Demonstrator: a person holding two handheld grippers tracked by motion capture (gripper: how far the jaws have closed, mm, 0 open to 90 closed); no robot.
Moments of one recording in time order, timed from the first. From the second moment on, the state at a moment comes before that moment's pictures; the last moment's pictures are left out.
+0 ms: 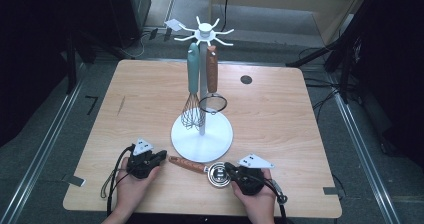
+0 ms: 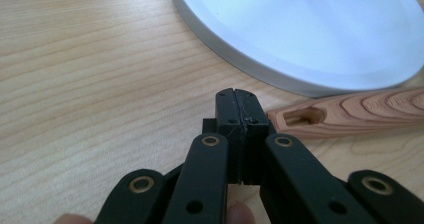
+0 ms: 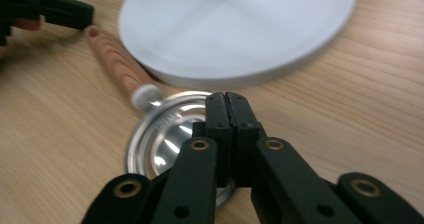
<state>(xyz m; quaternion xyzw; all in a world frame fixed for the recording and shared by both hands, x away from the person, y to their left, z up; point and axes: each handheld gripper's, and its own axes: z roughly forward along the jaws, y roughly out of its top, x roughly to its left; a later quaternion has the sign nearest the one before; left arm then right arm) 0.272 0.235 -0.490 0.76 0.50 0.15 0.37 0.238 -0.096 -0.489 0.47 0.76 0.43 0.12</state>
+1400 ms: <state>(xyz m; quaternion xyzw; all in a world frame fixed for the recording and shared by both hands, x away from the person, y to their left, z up) 0.250 0.219 -0.490 0.79 0.47 0.13 0.38 0.228 -0.116 -0.500 0.49 0.77 0.41 0.10</state>
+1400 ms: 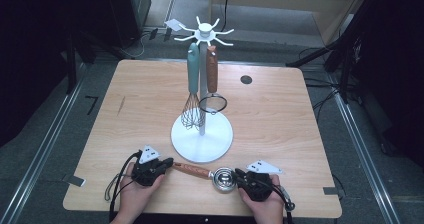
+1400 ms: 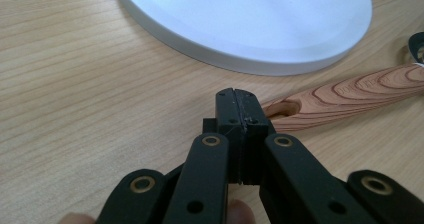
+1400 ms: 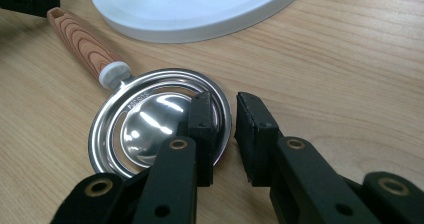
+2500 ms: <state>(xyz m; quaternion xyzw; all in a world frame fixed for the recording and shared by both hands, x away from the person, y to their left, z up) 0.241 0.210 -0.491 0.80 0.45 0.13 0.38 0.247 -0.103 -0.454 0.26 0.91 0.31 0.11</state>
